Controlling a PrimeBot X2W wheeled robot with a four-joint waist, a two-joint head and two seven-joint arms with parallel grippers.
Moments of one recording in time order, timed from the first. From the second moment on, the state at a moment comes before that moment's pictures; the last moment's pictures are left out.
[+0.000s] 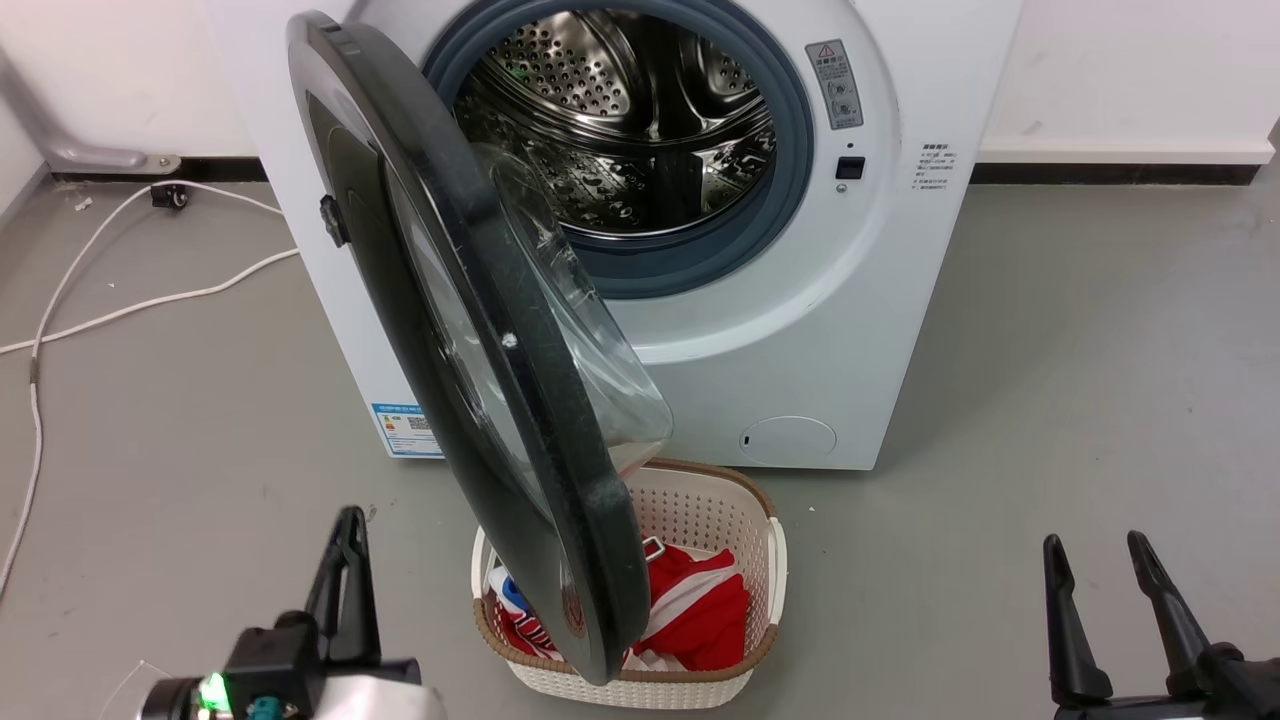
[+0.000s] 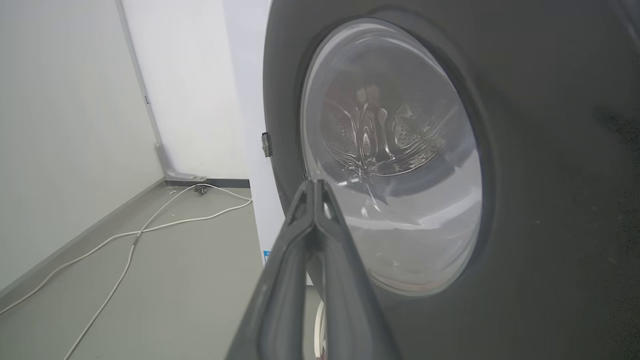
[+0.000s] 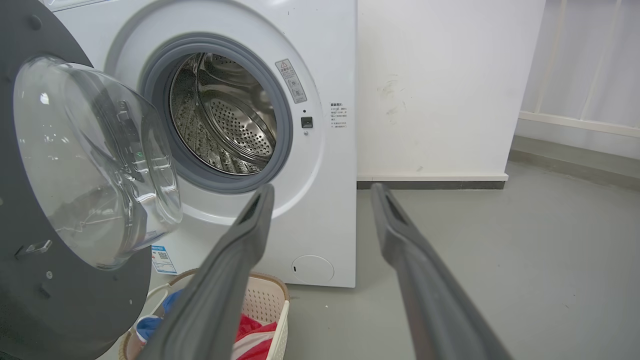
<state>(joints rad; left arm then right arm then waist) 0.09 0.06 -0.02 0.03 -0.05 0.04 -0.26 0.19 -0.05 -0.07 -0.06 0.10 0.13 -0.26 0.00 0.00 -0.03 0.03</state>
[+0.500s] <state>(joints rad) -0.10 0.06 -0.01 -0.23 -0.01 0.00 -0.26 0.19 -0.05 -0.06 -0.05 0.11 0.13 -0.26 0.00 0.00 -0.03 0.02</state>
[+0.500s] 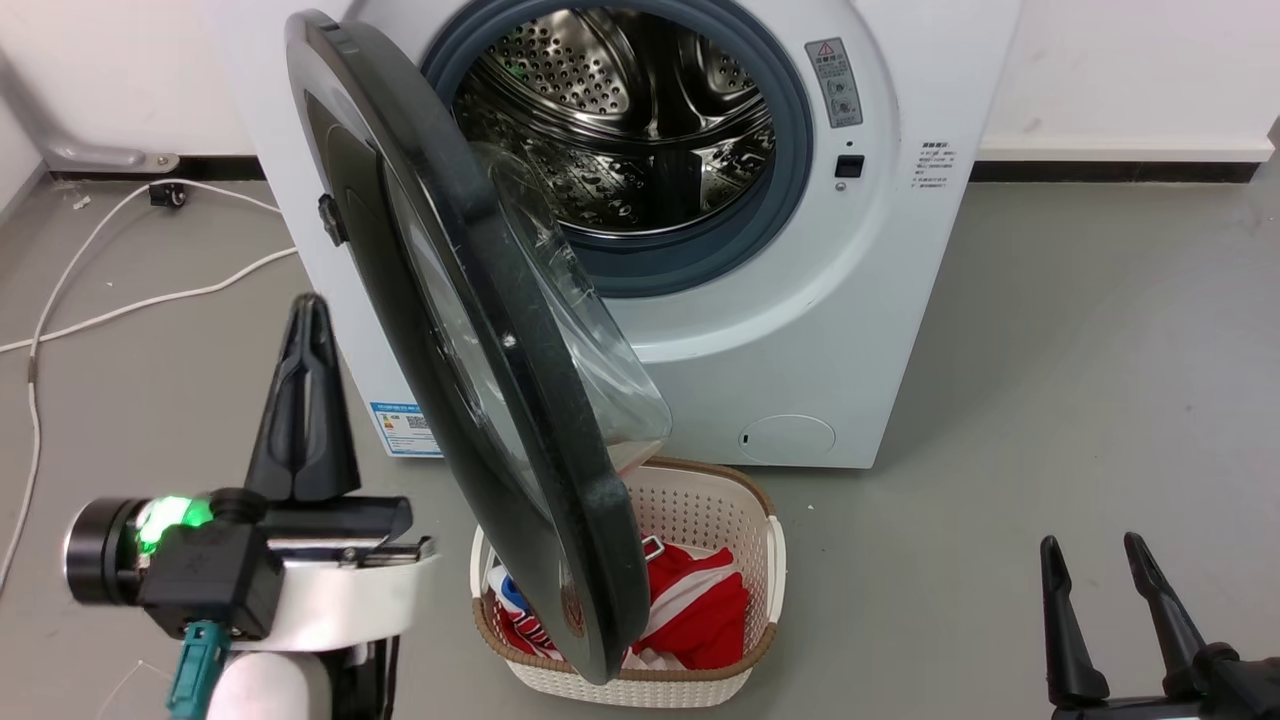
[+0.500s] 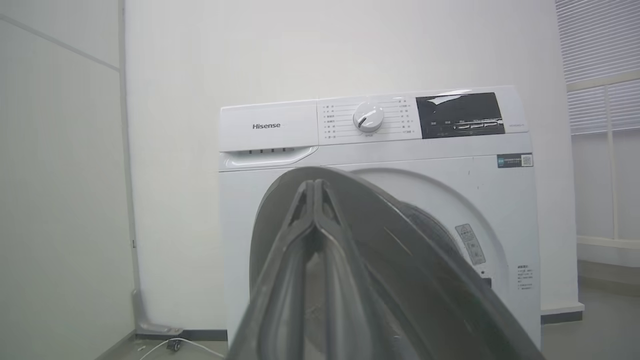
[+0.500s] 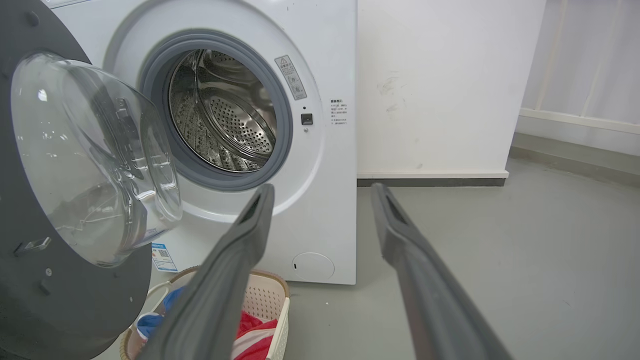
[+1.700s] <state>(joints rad) -0.15 0.05 -0.63 -0.25 -0.01 -0.07 -0.26 0.19 -0.05 -0.06 -0.04 0.11 0.13 -0.26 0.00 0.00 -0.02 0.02</state>
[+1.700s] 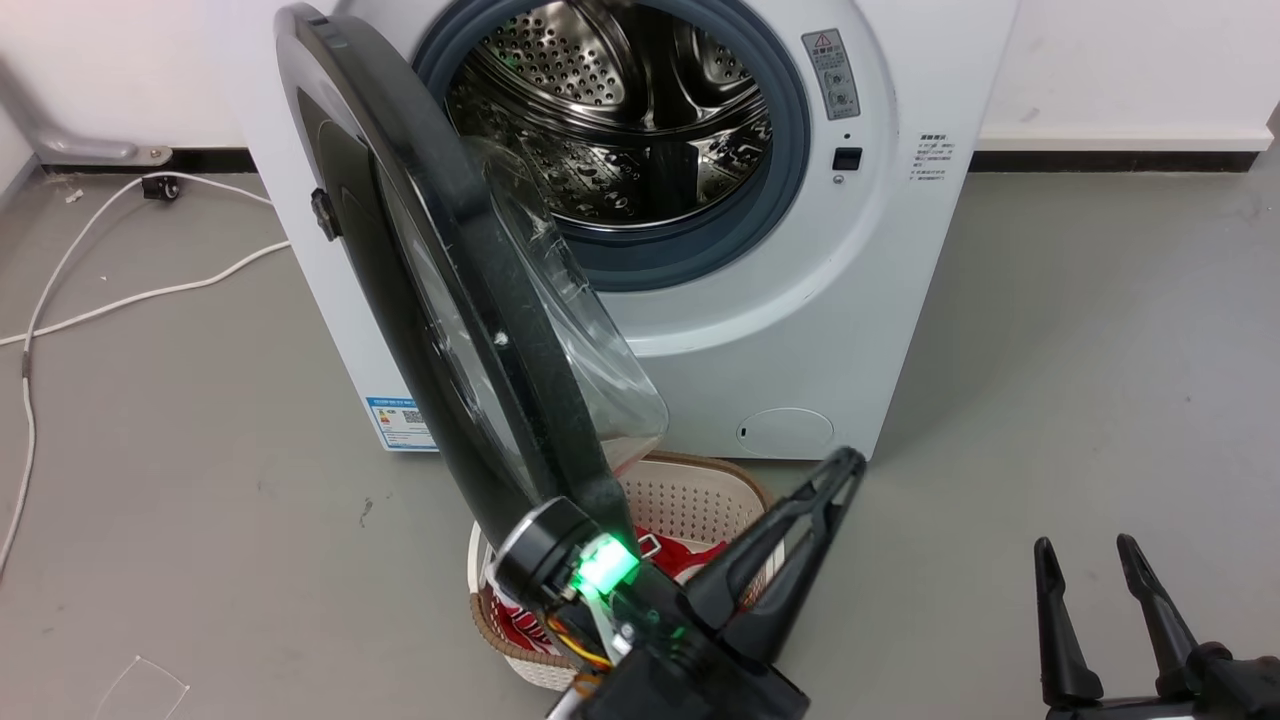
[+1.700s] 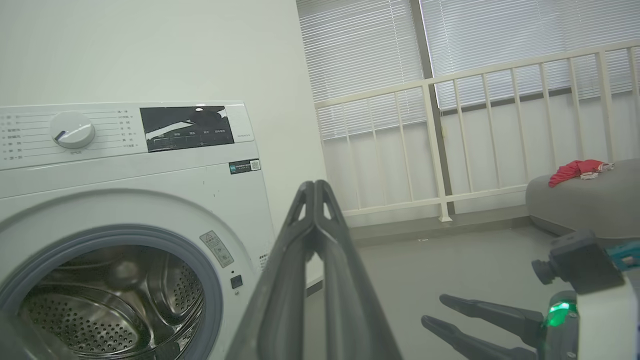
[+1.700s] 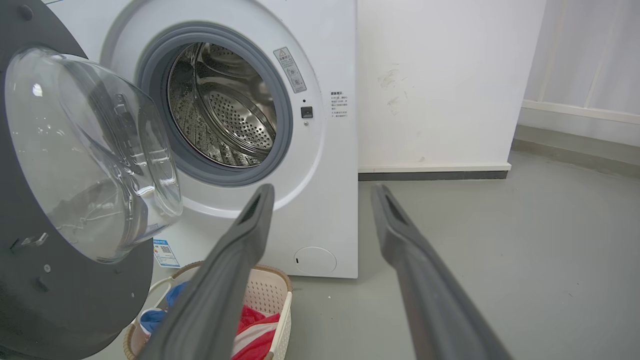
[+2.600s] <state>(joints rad) -0.06 0.08 -0.61 0.00 -0.05 -0.04 -0.26 0.17 -0.05 -0.06 -0.03 0.12 0.13 -0.26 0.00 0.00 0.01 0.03</state>
